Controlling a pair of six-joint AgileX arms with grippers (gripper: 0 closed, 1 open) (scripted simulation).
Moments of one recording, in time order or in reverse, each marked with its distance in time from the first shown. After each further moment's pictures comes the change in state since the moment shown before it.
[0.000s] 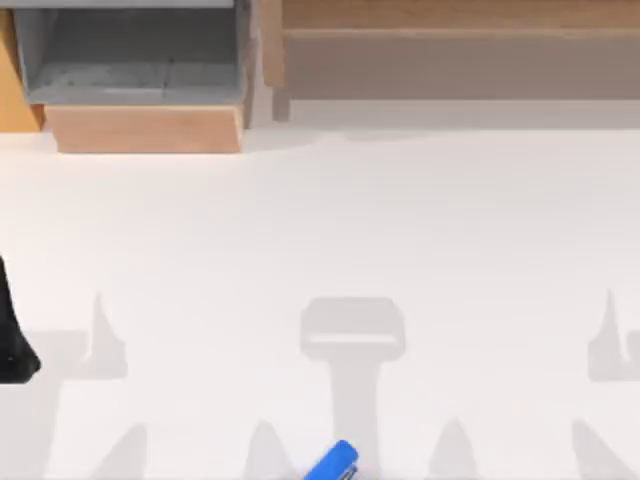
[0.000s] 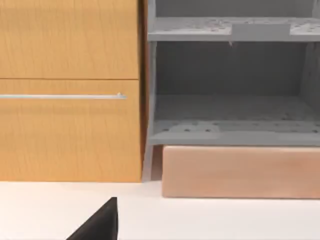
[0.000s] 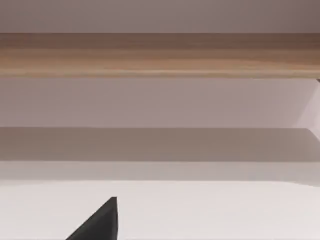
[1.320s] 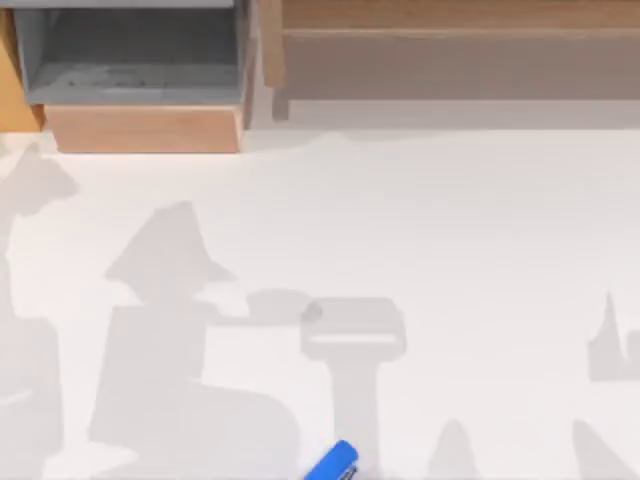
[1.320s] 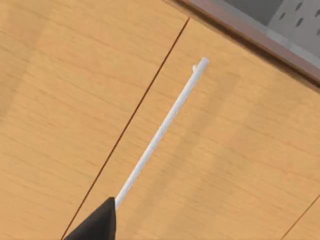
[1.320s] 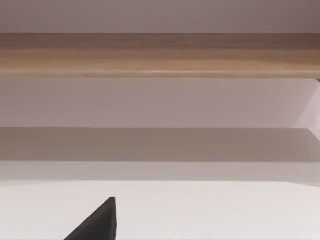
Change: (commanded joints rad) left arm 0.314 1.519 0.708 0.781 0.348 1.083; right arm 0.000 0.000 0.000 0.000 0.000 0.000
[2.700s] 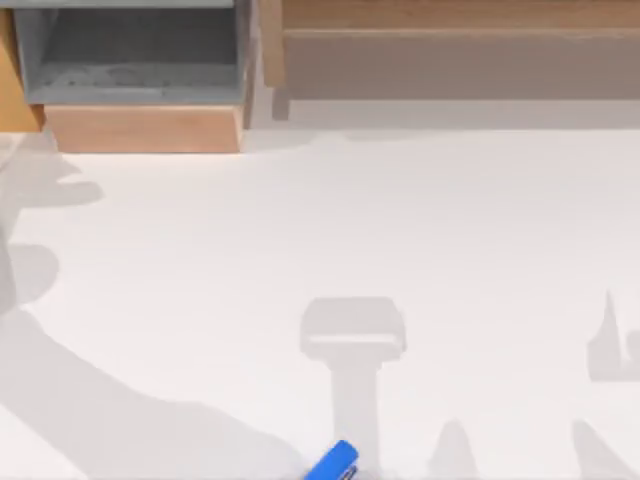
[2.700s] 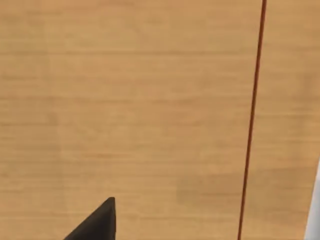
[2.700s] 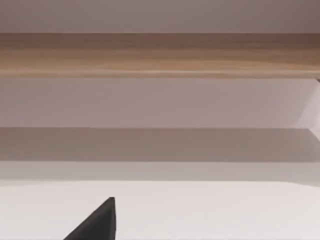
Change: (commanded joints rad) left arm 0.084 0.804 0.482 0.346 0.097 0.501; right arm 0.000 0.000 0.000 0.000 0.000 0.000
